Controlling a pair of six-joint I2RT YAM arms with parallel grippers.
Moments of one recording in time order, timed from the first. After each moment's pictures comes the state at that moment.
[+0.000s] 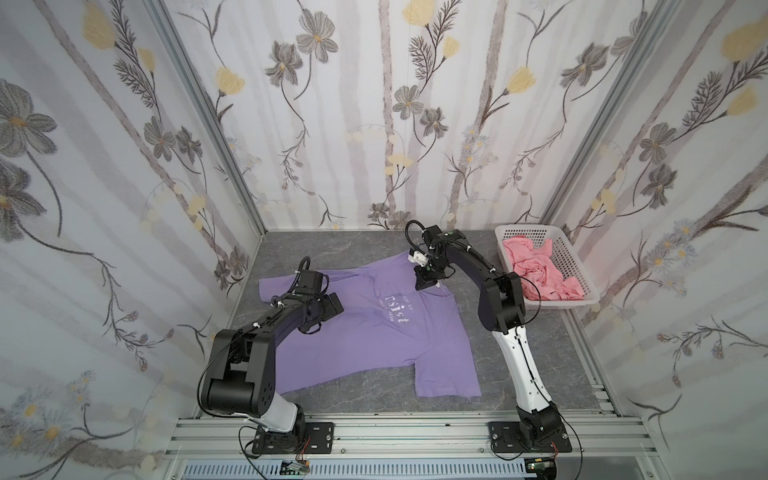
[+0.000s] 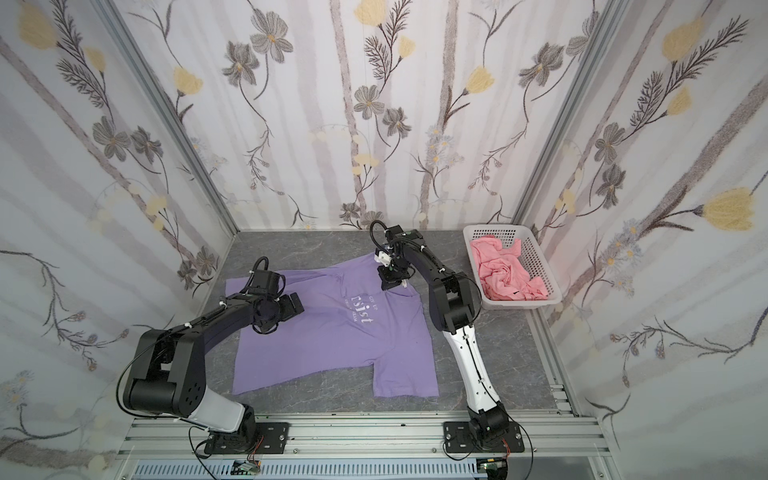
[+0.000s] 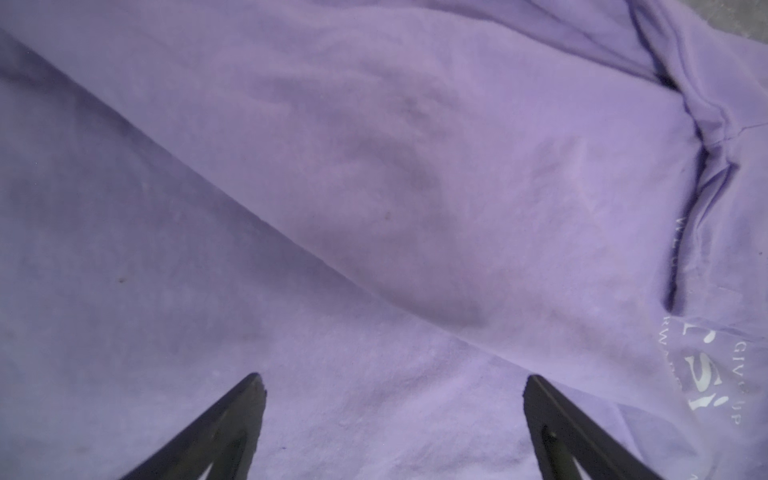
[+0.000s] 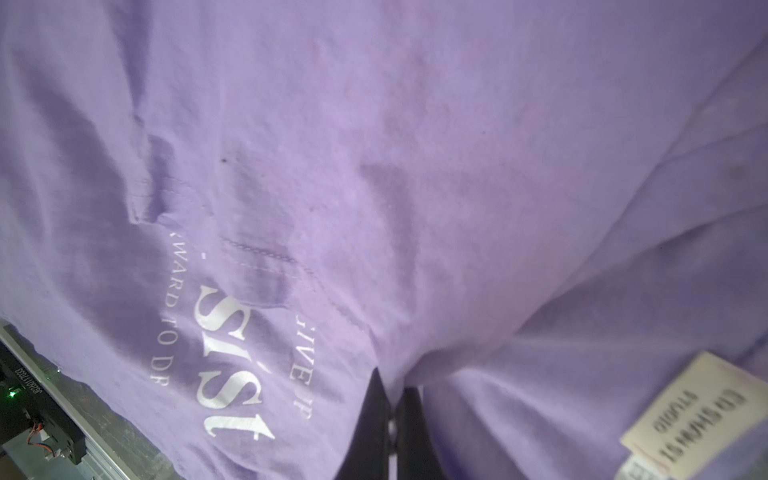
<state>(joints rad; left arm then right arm) -0.14 1.53 0.84 -0.43 0.04 -0.61 0.38 2.53 2.37 -1.23 -0.35 -0.04</state>
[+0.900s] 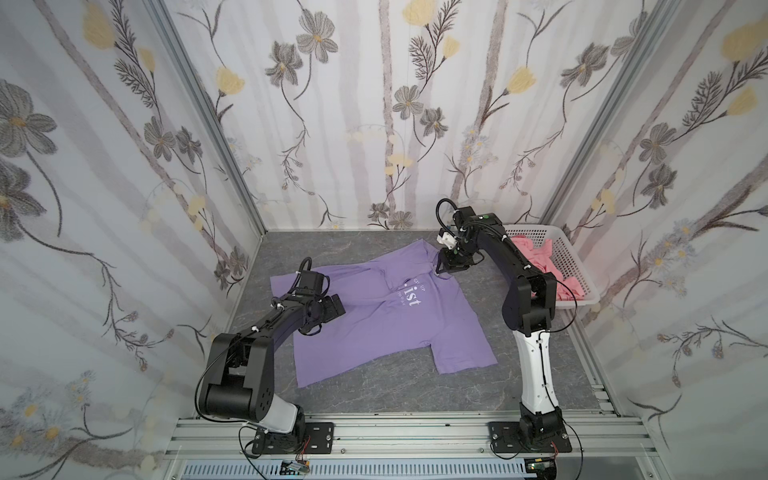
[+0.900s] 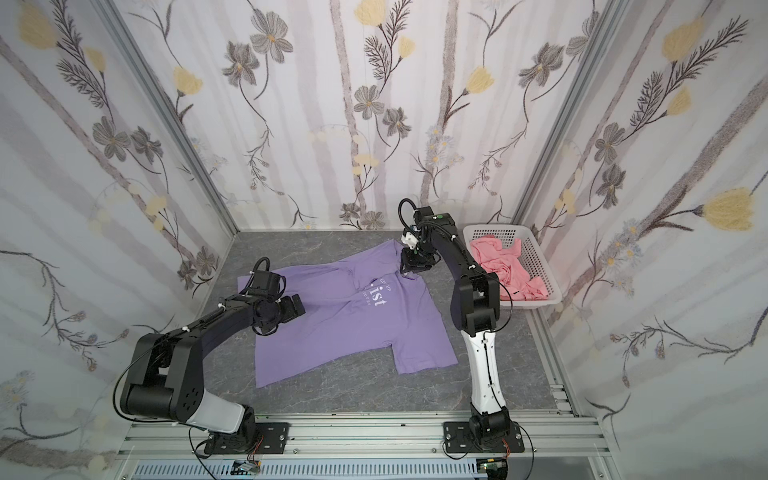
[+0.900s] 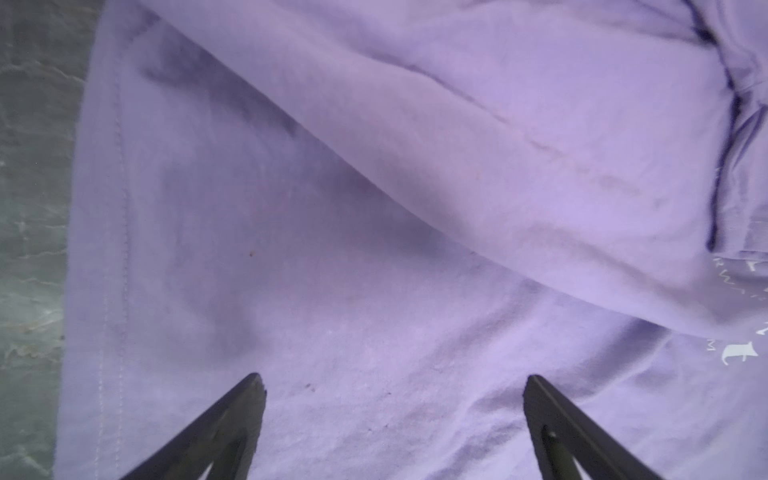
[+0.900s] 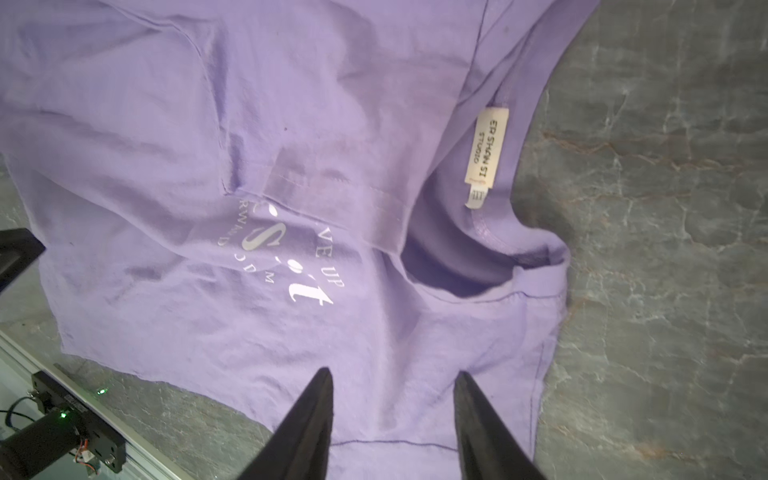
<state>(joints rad) -0.15 1.49 0.85 -0.45 0.06 -0.59 0.26 2.31 2.21 -1.29 -0.31 0.00</state>
